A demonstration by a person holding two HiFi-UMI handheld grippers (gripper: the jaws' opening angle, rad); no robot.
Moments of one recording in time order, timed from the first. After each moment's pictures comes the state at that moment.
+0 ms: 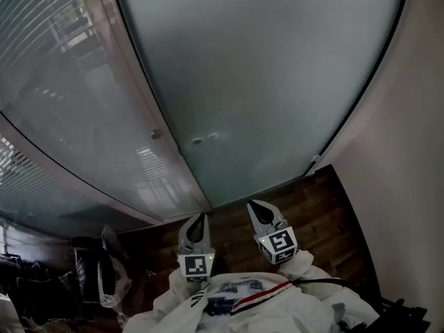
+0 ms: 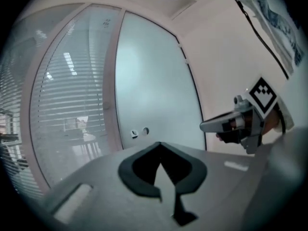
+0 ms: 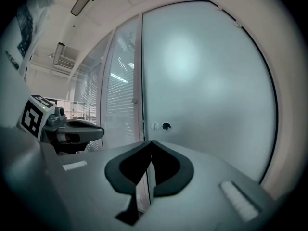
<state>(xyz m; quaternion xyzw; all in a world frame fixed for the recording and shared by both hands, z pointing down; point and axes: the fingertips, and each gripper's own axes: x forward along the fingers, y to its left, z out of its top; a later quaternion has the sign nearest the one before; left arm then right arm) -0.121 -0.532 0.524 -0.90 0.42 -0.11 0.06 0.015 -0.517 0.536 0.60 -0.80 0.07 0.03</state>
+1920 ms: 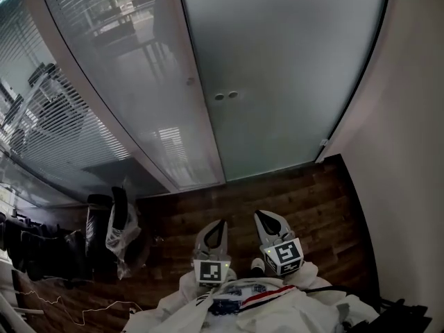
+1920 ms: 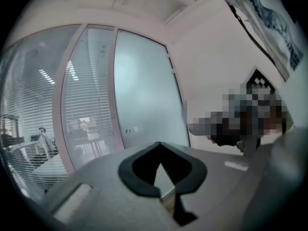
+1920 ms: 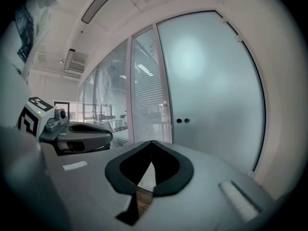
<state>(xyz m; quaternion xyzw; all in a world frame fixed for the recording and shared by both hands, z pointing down) -0.171 -0.284 0.496 -0.90 0.42 -0.12 0.06 -0.077 -0.283 0.513 0.56 -0.82 0.09 0.04</state>
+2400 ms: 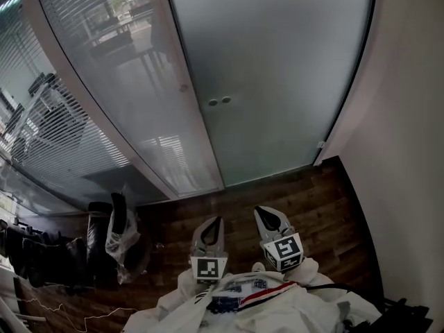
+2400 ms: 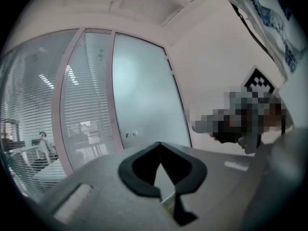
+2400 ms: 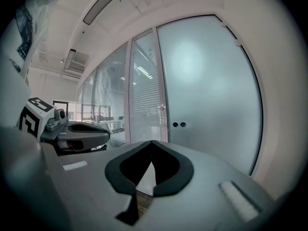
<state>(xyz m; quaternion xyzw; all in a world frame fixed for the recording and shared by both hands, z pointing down) -0.160 -0.292 0.488 -0.90 0.42 -0.11 0.08 -0.055 -0.289 0.503 0.57 -0.82 0.07 0.03</state>
